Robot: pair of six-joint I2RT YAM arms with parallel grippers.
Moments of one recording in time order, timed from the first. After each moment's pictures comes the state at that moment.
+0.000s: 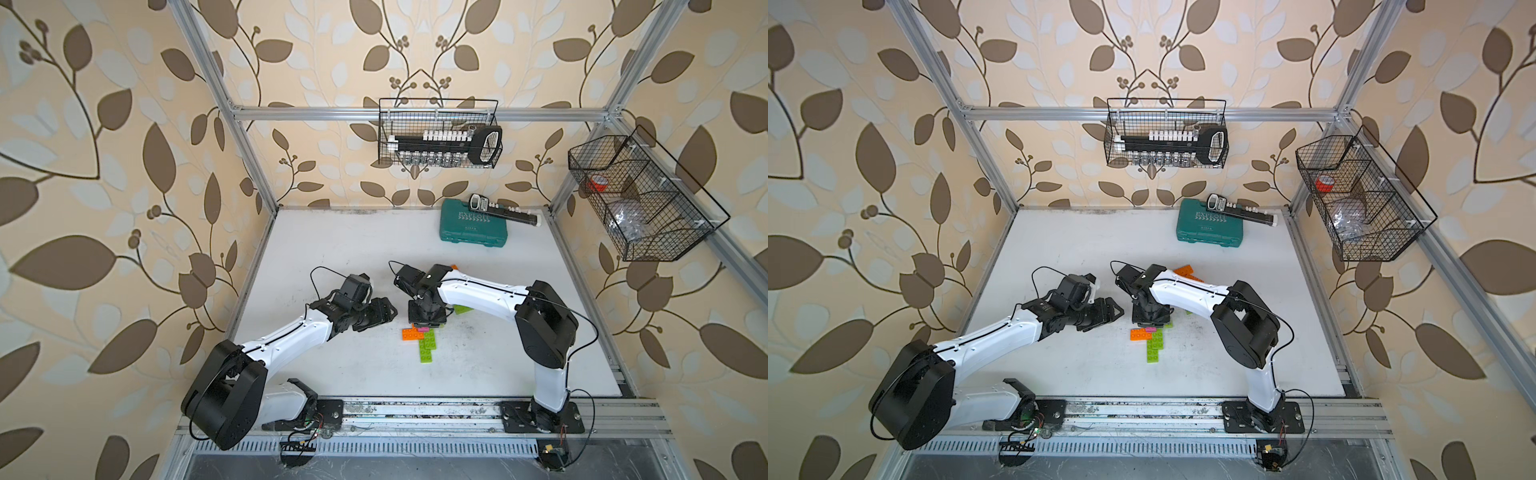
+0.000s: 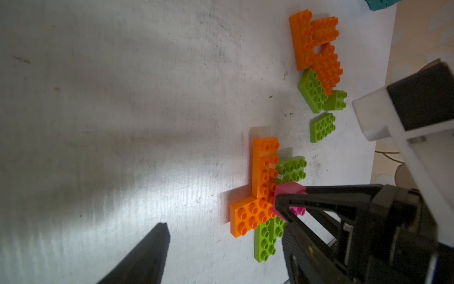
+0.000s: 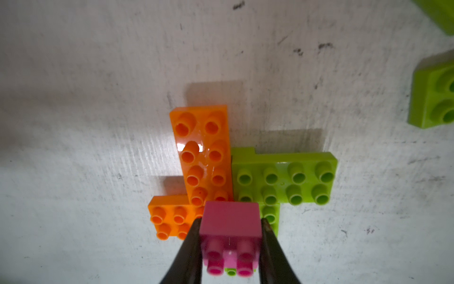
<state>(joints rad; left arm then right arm) -0.51 1.26 0.63 -0.28 0.31 -0.79 0.86 1.95 1.46 -1.01 0.02 0.93</state>
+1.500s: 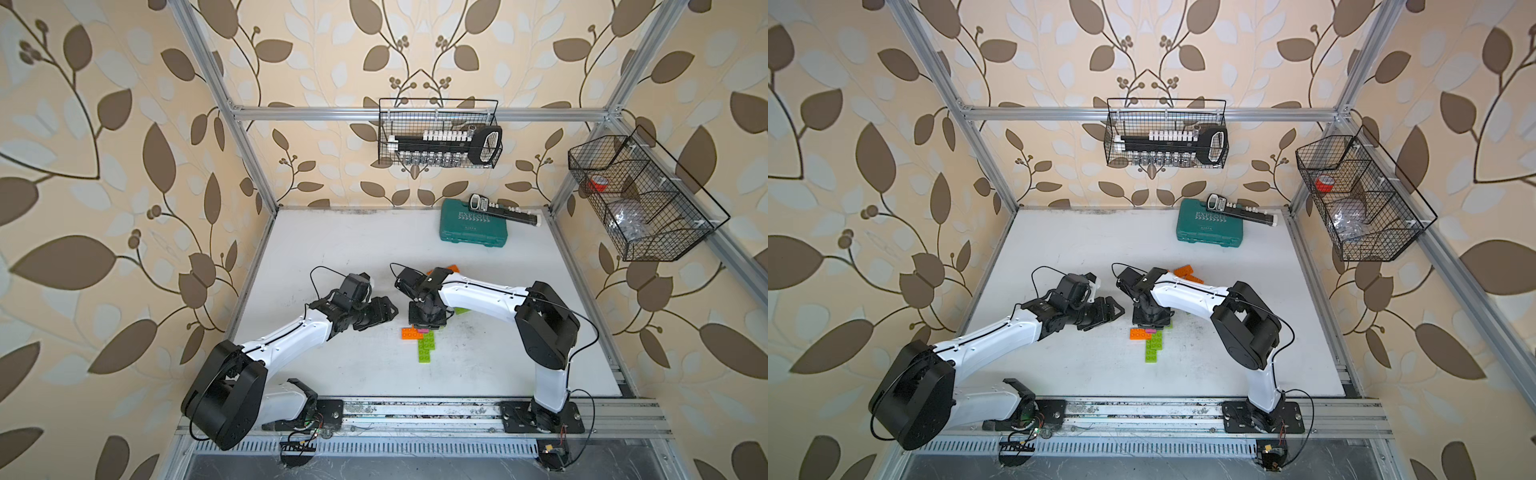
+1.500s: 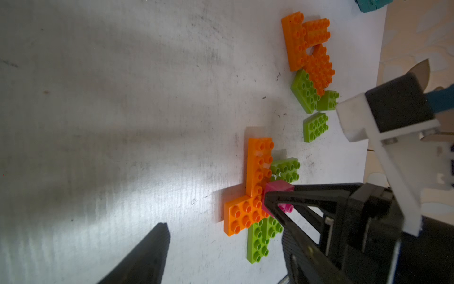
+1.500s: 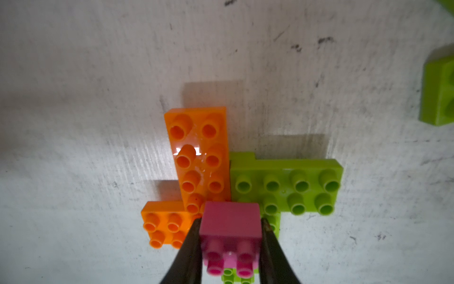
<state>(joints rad) -0.50 1.26 0.63 -0.26 0.33 -0.79 0.86 1.94 1.40 -0.96 0.03 0.96</state>
